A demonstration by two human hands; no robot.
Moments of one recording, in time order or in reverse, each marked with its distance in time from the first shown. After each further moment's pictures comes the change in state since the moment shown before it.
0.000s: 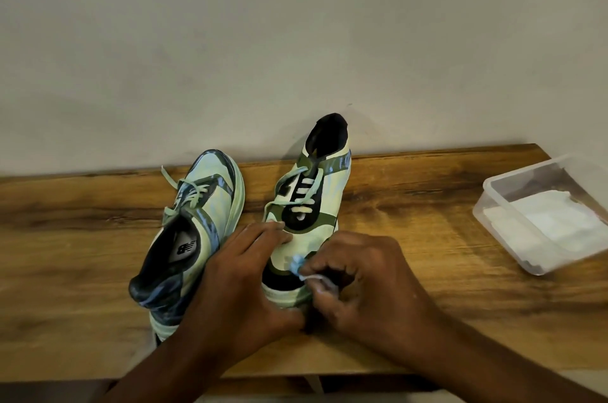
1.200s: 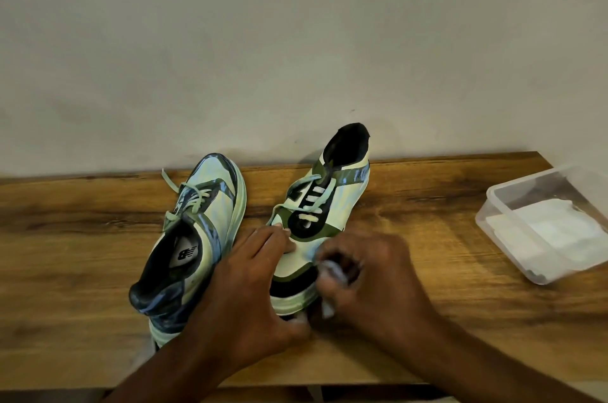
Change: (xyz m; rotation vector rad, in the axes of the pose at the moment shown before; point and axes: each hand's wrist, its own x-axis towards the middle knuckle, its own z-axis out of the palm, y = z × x) left_hand 0.007 0.002 0.000 -0.013 -0.033 0.020; right_hand 0.007 0.006 0.006 -0.049 0.086 0.124
